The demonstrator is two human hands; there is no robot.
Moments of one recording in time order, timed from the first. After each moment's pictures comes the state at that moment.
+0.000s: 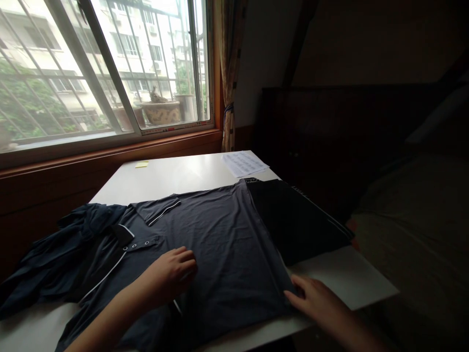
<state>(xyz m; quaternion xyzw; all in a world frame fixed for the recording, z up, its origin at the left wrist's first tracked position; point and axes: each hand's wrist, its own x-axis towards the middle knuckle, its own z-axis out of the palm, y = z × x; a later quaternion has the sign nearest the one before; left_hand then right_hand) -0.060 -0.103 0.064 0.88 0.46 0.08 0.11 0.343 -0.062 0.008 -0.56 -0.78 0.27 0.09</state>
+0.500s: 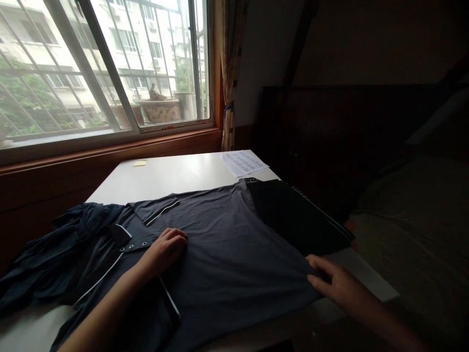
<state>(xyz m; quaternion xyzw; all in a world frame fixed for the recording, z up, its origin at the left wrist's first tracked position) -0.116 -0.055 0.010 0.83 0.50 0.23 0.08 0.383 -0.034 0.050 -0.52 -0.74 0.37 0.20</state>
